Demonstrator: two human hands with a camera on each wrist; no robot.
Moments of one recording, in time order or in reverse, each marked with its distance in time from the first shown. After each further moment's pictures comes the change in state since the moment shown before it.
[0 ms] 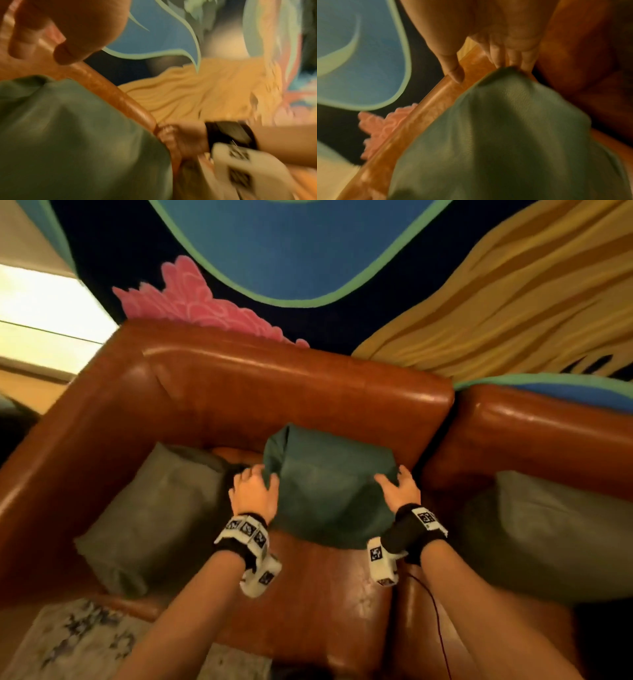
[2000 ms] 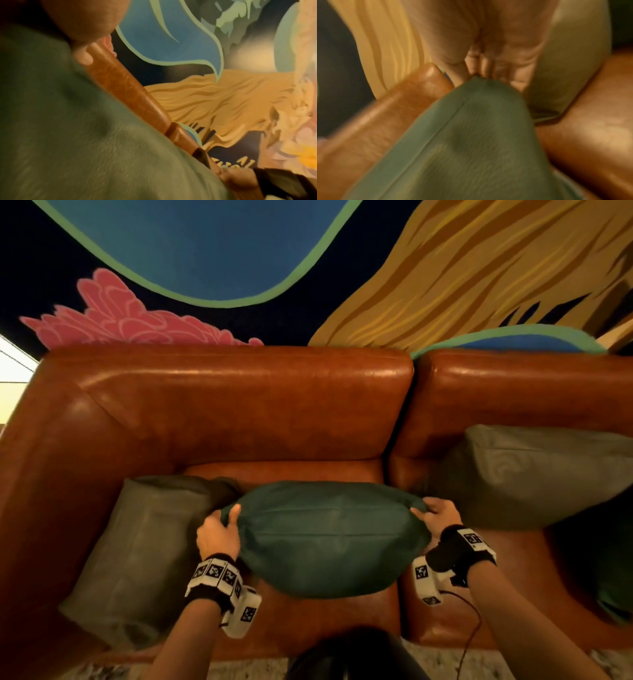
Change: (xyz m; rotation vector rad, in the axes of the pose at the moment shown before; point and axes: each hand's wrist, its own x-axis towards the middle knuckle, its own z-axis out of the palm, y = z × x) left_hand -0.005 -0.060 -0.020 -0.189 -0.106 -0.244; right_hand -0.053 0.095 -0.053 -0.087 0.088 0.272
